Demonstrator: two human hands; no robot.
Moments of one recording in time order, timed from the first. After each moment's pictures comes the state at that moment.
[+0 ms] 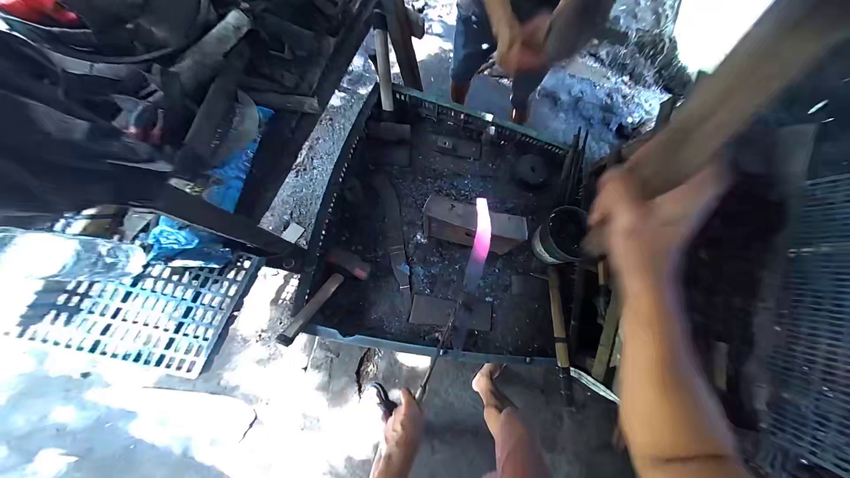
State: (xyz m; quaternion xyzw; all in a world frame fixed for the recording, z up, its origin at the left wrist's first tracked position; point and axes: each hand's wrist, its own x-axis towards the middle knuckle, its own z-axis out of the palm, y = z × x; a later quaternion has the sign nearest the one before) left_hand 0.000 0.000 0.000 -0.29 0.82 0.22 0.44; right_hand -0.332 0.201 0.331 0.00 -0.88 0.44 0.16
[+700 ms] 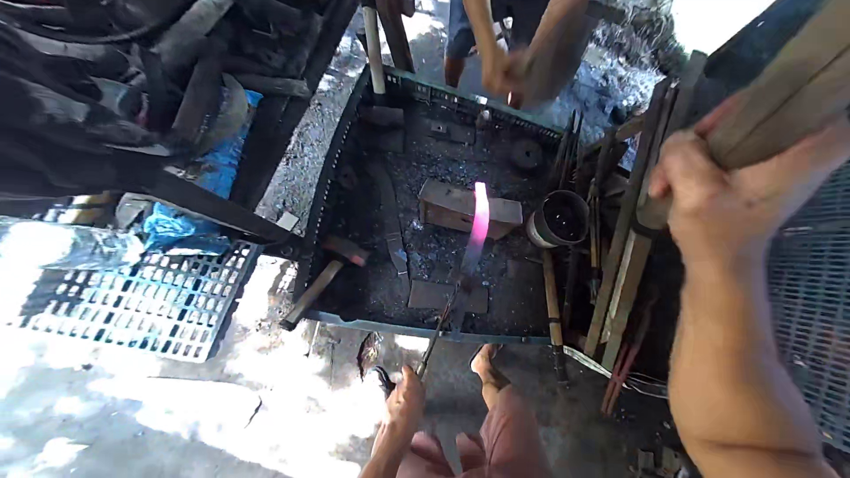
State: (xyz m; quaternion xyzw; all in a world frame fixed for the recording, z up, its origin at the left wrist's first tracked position) left_hand -0.007 -0.004 0.010 -0.27 0.83 0.21 0.45; right_hand -0.321 0.216 0.396 0.12 -0.89 0.37 0.25
